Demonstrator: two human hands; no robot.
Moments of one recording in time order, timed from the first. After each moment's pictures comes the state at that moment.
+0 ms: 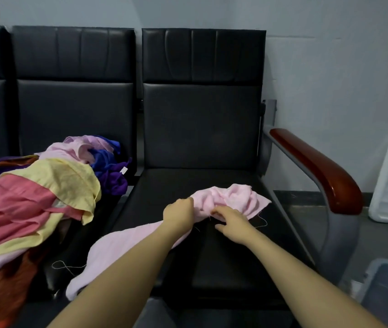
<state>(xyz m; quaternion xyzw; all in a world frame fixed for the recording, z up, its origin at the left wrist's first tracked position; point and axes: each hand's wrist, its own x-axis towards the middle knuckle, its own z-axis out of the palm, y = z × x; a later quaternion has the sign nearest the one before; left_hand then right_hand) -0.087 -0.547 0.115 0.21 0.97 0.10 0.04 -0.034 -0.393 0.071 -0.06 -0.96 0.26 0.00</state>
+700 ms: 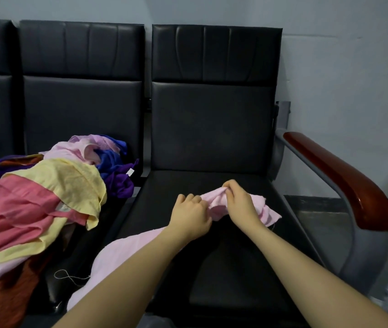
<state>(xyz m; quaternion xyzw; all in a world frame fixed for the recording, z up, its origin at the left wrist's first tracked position) -0.112 -0.556 0.095 0.33 0.93 0.03 -0.16 -0.078 -0.411 0.106 -0.07 -0.89 0.38 0.23</state>
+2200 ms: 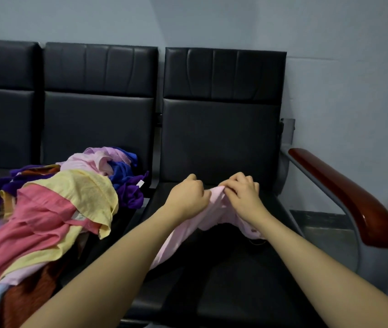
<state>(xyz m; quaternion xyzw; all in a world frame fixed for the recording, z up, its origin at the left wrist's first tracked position) -0.118 -0.582 0.180 0.28 0.93 0.22 -0.12 -0.080 -0.420 0.160 0.01 -0.94 0.23 0.25</state>
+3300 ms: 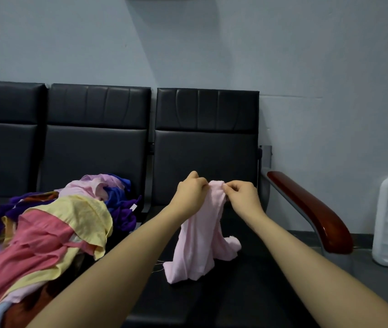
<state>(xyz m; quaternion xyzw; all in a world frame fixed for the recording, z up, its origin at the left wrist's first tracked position) -0.094 -0.561 0.235 0.33 0.88 0.30 -0.18 -0.032 -0.422 0.229 -0.09 -0.85 0.43 0.30</state>
